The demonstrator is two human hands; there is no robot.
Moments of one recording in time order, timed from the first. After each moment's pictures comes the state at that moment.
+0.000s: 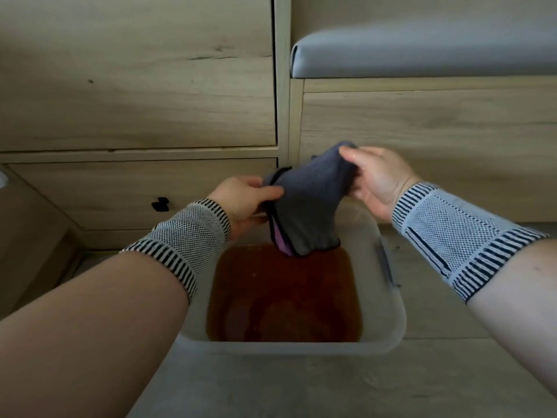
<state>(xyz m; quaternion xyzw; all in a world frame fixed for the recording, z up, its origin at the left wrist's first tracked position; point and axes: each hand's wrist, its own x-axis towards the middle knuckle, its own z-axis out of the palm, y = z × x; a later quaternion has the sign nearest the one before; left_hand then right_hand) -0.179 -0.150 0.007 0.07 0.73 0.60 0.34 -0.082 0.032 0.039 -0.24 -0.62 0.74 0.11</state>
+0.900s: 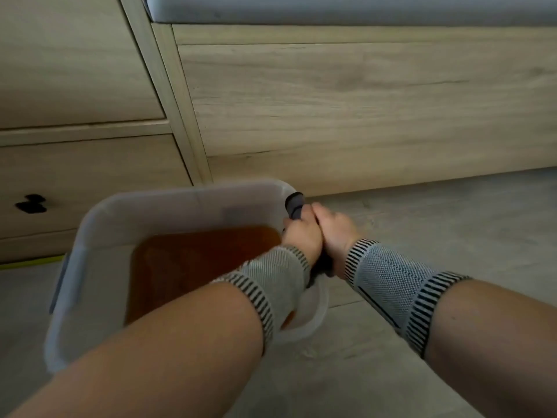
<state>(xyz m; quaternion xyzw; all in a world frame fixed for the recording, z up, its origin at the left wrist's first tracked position) -0.043 0.015 -0.057 -0.03 0.77 0.47 0.44 0.001 0.069 -0.046 -0.49 -0.61 0.63 -0.01</state>
